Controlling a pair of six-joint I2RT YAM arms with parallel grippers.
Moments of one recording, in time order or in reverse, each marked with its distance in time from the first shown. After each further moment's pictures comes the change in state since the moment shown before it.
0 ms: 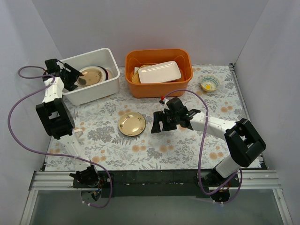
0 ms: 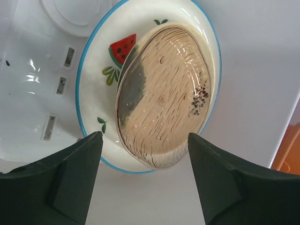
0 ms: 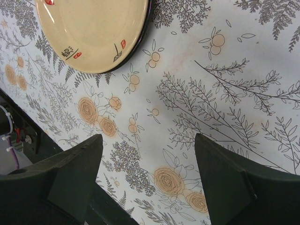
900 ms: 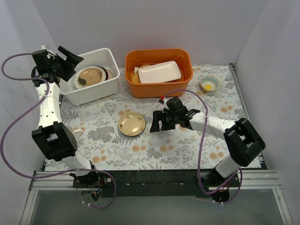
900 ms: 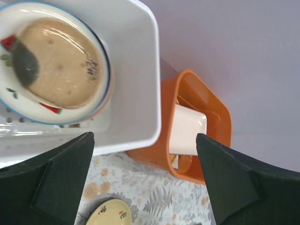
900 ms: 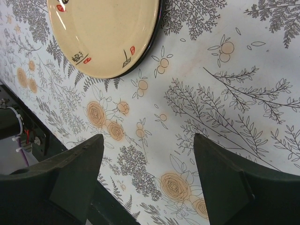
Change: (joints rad) left arm -0.018 -0.409 -0.116 0.049 0.155 -0.008; right arm 0.000 0.006 0.000 0.032 -0.021 0.019
